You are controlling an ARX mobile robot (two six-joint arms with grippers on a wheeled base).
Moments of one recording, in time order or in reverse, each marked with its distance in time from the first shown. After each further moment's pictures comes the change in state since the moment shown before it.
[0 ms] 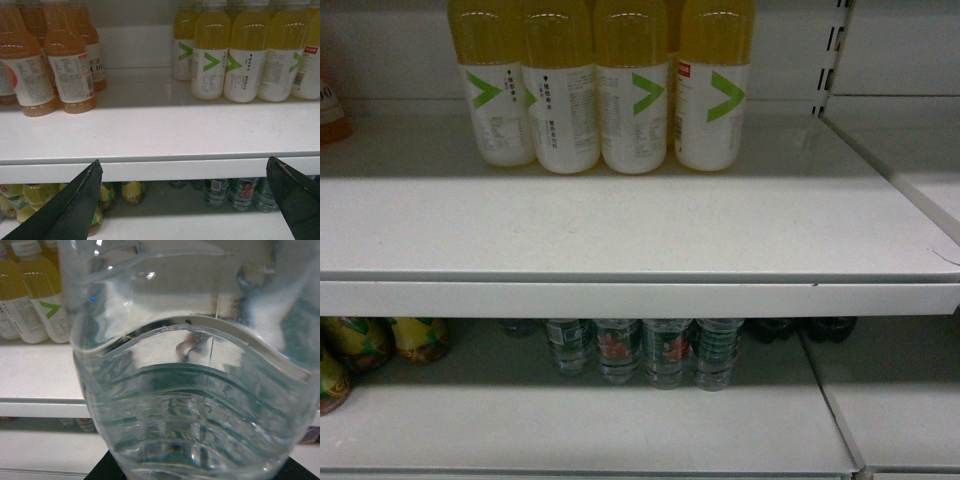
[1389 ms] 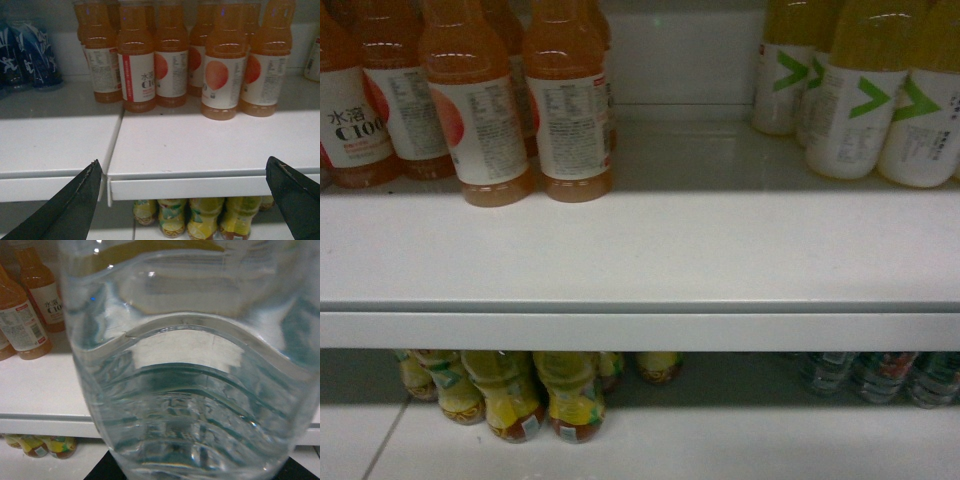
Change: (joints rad) left arm 0.000 0.000 0.000 0.000 -0.001 0.000; right arm 0.000 0.000 0.000 0.000 -0.001 0.000
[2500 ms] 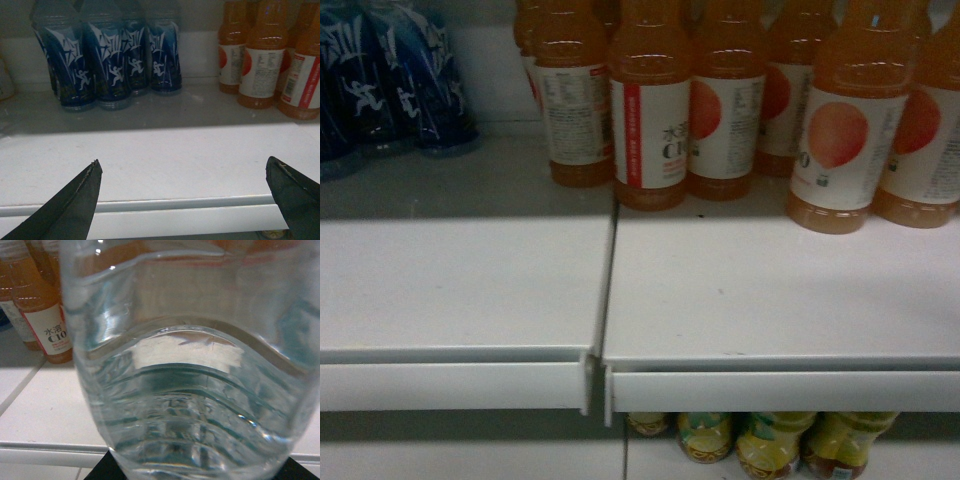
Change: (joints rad) left arm 0.000 0.000 0.000 0.001 0.001 0.000; right arm 0.000 0.000 0.000 -0.001 0.000 0.000
